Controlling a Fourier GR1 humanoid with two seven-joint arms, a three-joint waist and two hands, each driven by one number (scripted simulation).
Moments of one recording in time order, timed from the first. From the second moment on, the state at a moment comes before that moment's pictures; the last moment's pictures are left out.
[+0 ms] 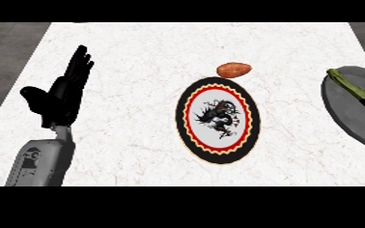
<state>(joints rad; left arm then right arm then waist) -0.27 0.19 0.05 -1.45 0.03 0.08 0.07 -0.62 -0.66 -0.74 -0.32 0.71 -0.26 -0.24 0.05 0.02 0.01</state>
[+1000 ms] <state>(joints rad) -0.23 0.22 0.09 -1.46 0.03 0.07 0.08 -0.45 -0.69 -0.99 -0.30 0.35 0.06 -0.68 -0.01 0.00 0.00</state>
